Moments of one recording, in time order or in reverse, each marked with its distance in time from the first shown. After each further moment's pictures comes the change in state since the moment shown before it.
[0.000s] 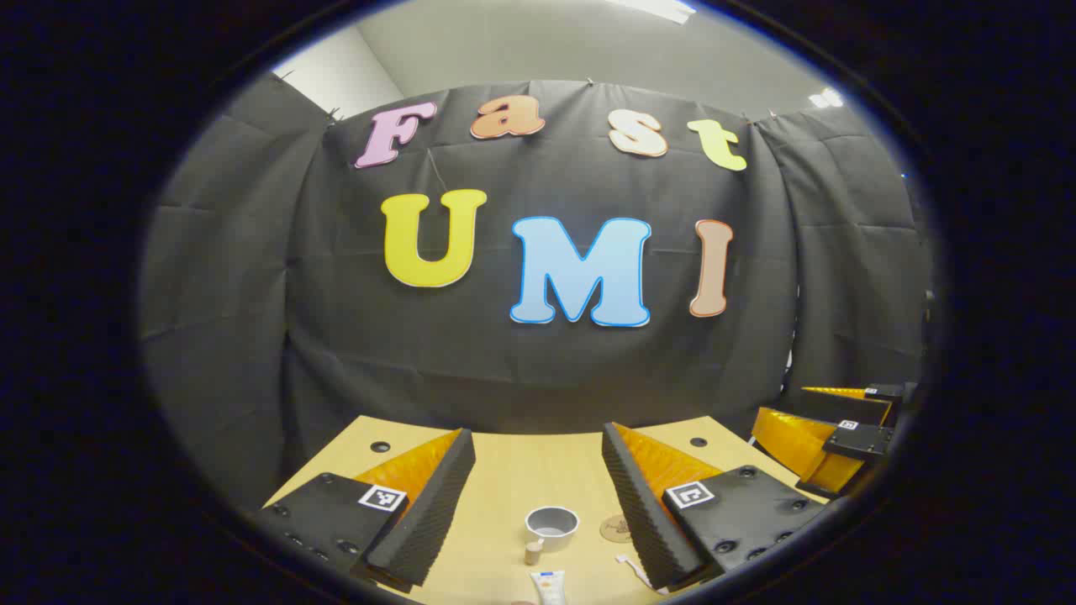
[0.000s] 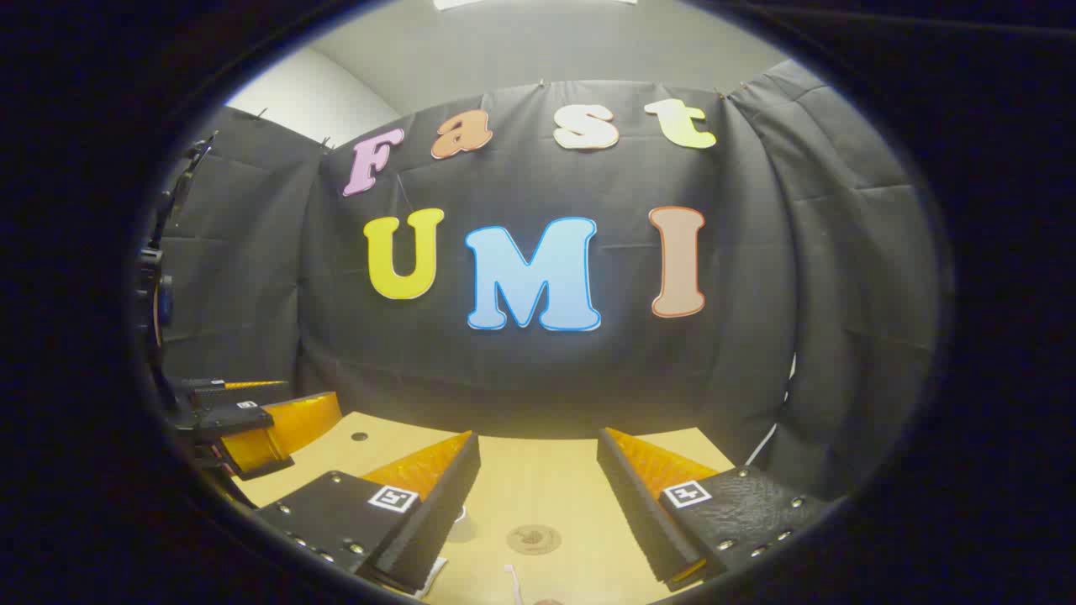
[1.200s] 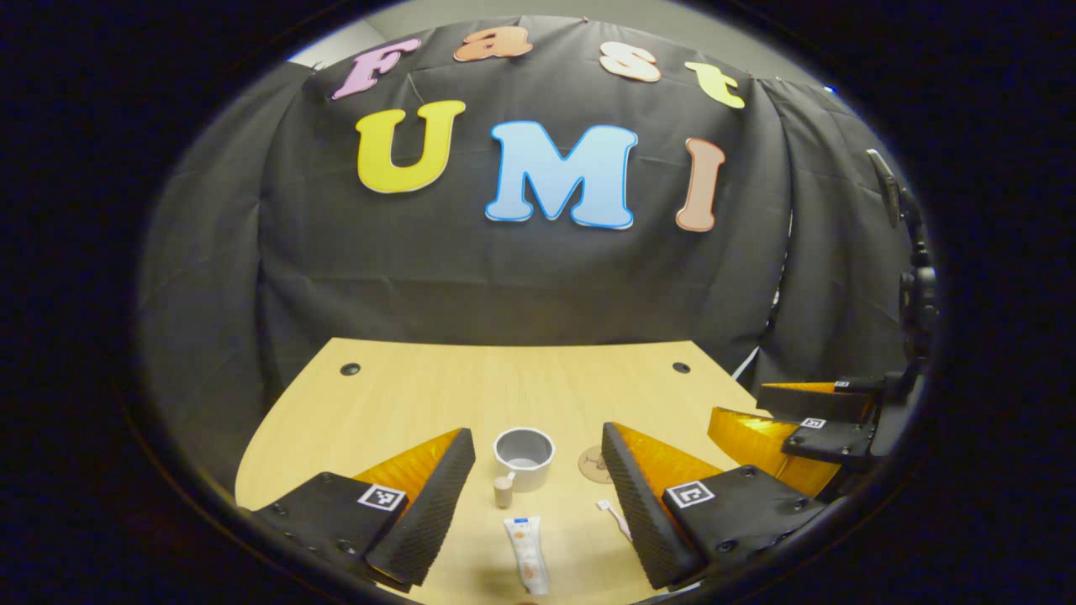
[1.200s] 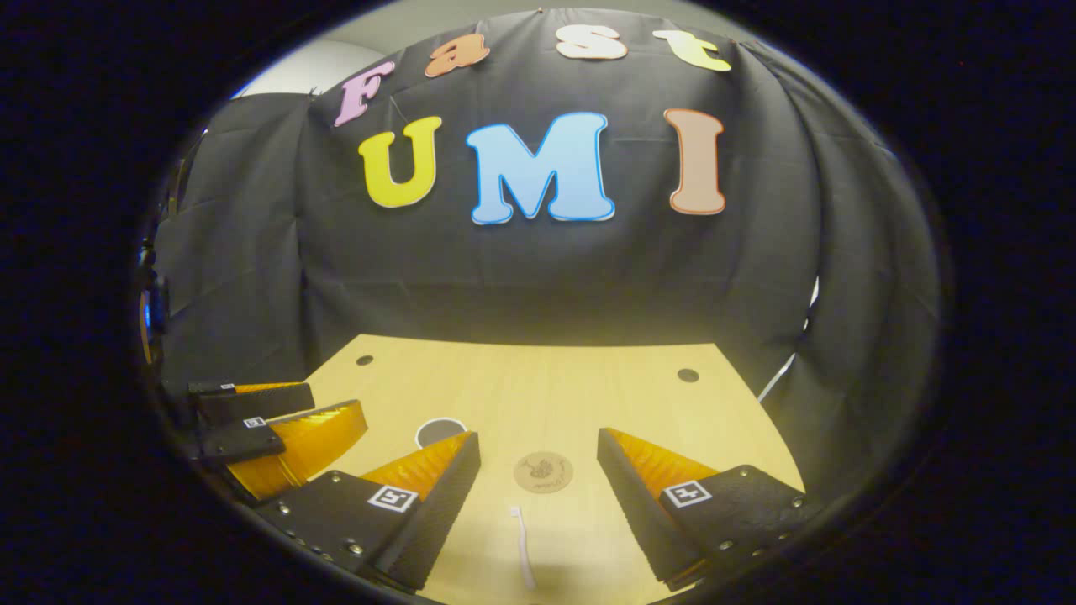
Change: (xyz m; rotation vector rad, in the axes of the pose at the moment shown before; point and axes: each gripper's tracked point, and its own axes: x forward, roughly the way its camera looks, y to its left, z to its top) left arm 0.003 -0.025 -0.134 -0.032 0.344 -0.044; right arm 0.014 0.000 -0.114 0.019 0.380 0.053
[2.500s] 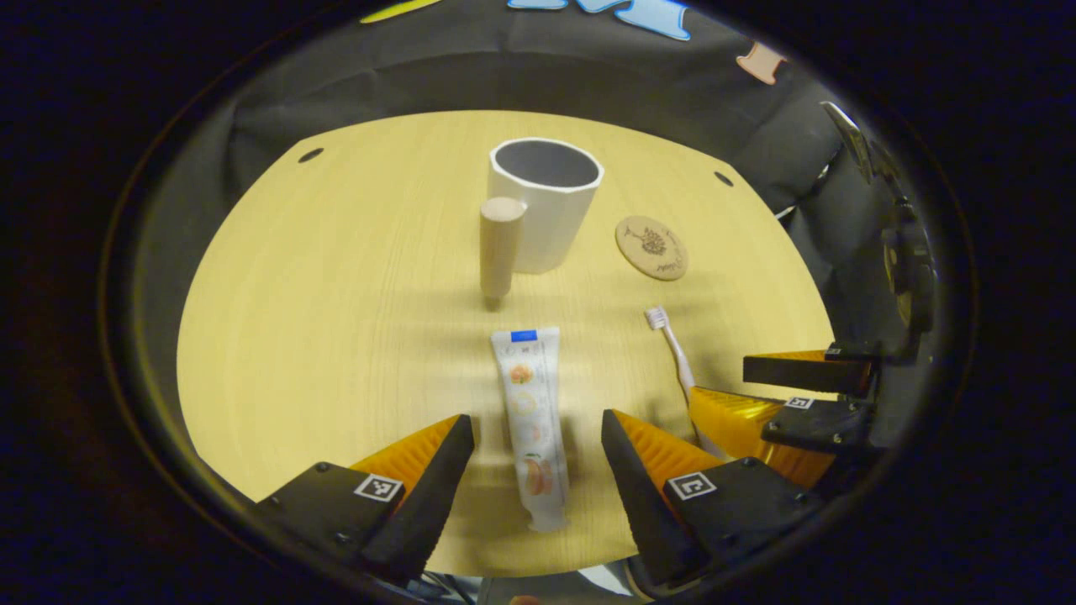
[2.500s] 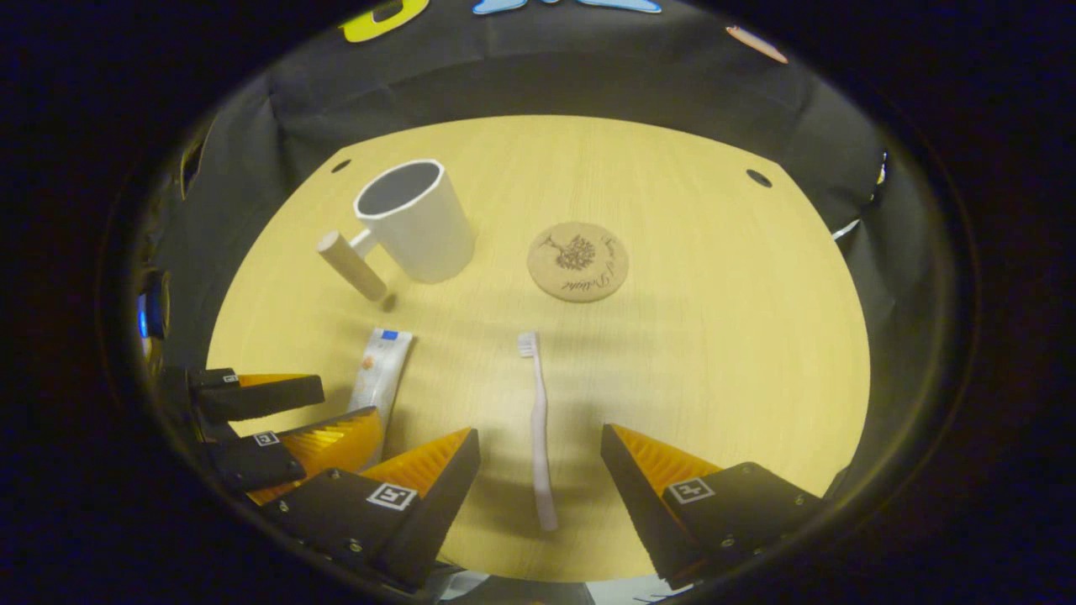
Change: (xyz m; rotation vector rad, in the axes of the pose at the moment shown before) left arm 0.050 -0.025 -0.221 -0.131 0.715 0.002; right arm 0.055 0.019 -0.234 -0.042 0.746 0.046
